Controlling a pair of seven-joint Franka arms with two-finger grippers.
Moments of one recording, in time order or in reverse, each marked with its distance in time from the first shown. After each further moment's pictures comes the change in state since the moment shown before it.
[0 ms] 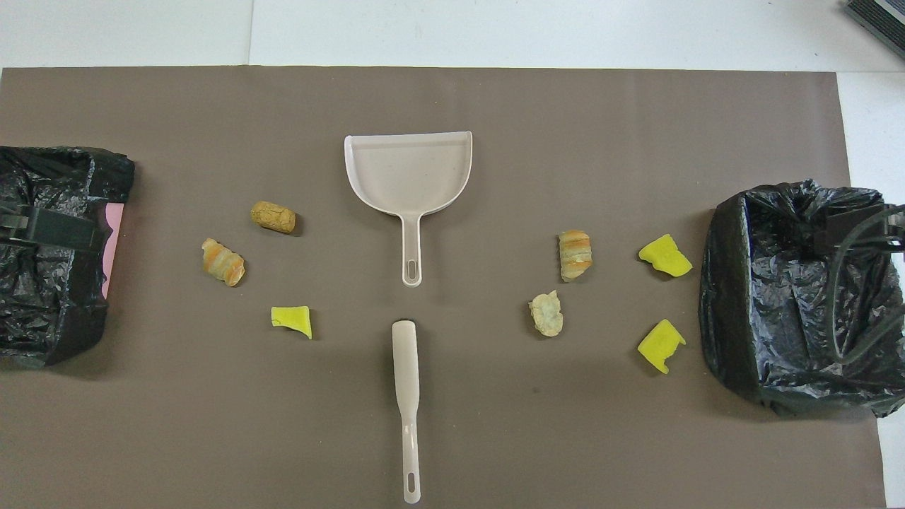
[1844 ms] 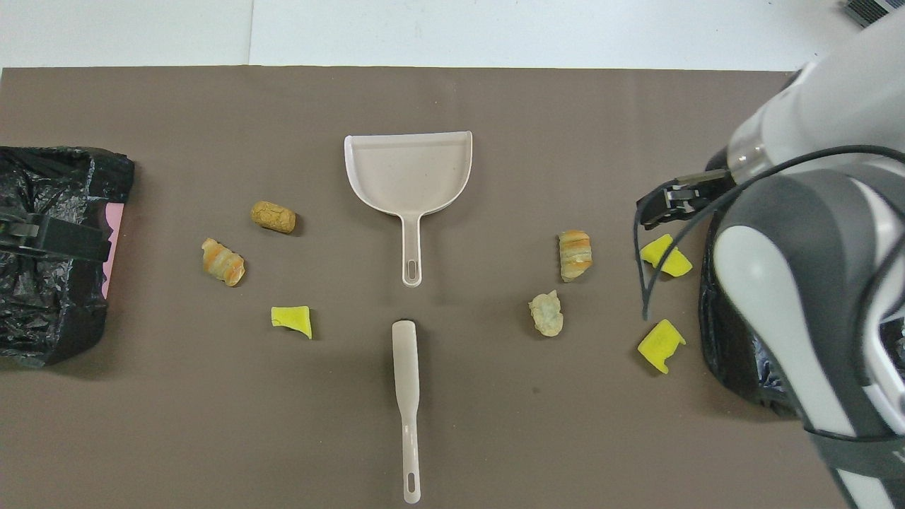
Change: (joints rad) left arm 0.050 -0.002 -0.068 -0.003 0.006 -0.031 -0.004; right arm 0.121 0.266 0.179 0.087 -0.028 0.109 0.039
